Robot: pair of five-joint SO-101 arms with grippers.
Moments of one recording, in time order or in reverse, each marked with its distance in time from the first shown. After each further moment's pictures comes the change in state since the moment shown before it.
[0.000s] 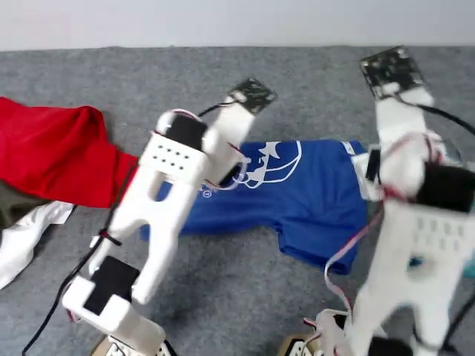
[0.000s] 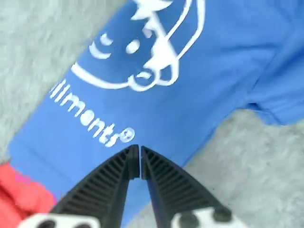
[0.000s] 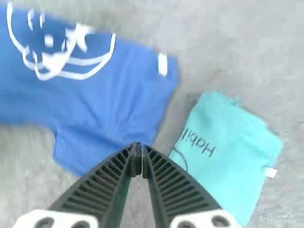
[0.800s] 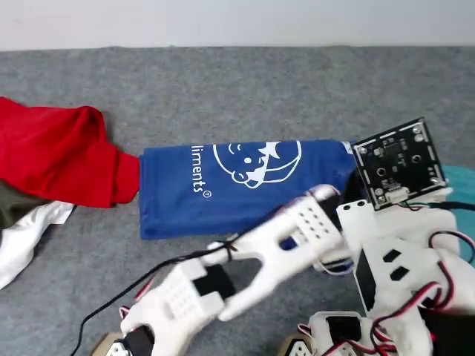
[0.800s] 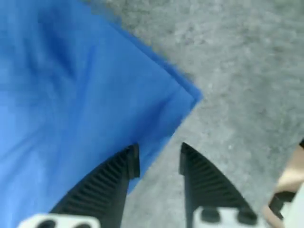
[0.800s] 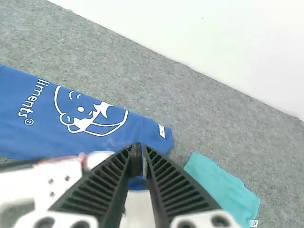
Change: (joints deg) left arm 32.5 33.5 -24.8 1.7 0.5; right arm -10.6 -20.6 -0.1 -0.2 -2.2
